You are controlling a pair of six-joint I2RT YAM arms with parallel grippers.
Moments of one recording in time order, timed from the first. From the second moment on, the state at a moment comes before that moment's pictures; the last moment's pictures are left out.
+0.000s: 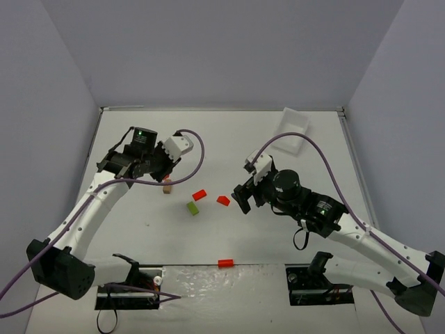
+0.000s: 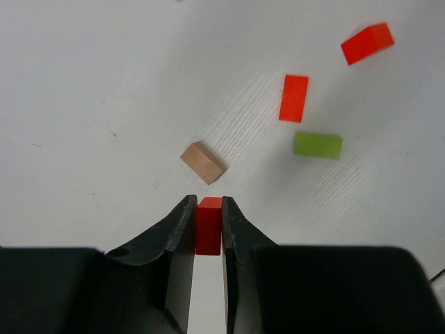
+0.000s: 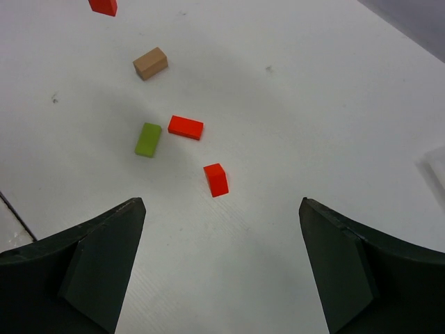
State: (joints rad) left arm -0.38 1.24 1.25 -0.83 0.20 0.49; right arm 0.92 0.94 0.89 -0.33 0.13 0.00
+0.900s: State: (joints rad) left arm -0.12 1.41 1.08 -0.55 0.67 0.85; right arm 0.73 1.03 0.89 -0.37 0.13 0.00
